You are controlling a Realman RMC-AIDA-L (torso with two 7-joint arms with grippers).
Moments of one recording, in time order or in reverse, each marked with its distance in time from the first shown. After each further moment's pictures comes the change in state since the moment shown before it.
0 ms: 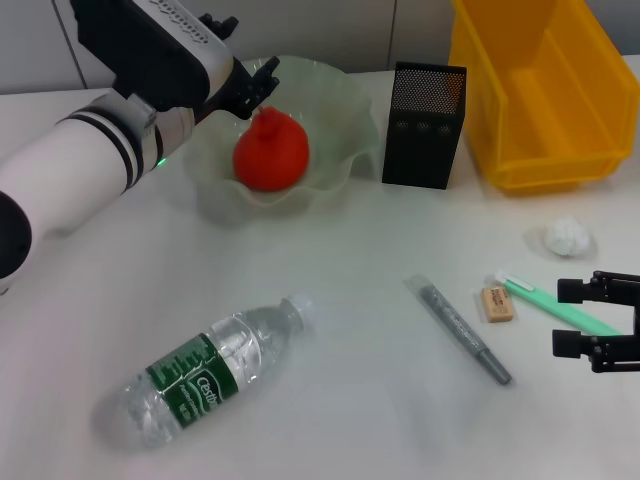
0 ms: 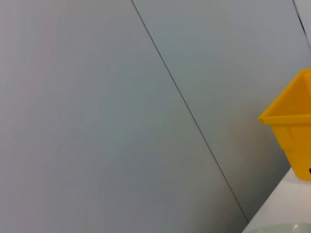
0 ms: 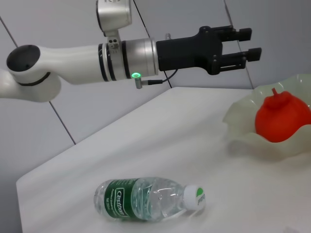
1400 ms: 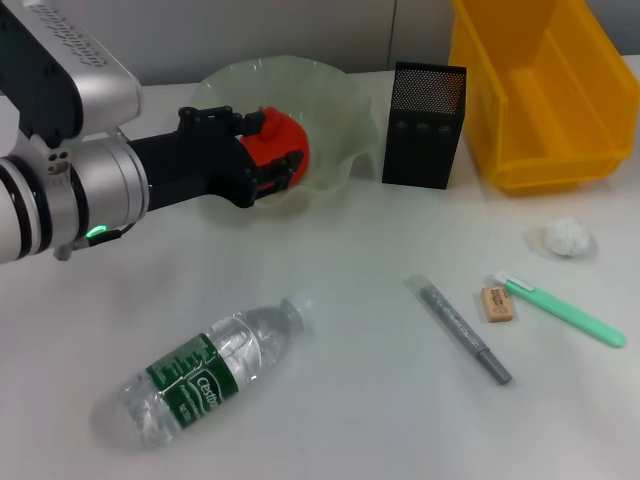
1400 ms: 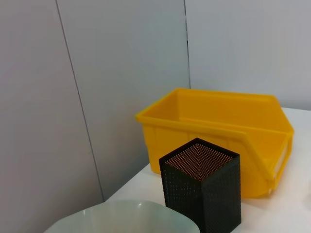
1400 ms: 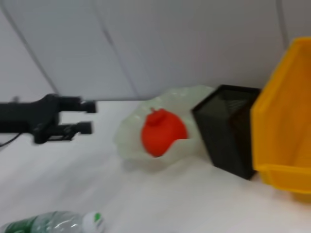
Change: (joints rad) left arm 0.239 0.010 -0.243 0.324 0.008 -0.711 -0.100; right arm -0.070 0.054 0.165 -0.470 -0.053 0.000 0.432
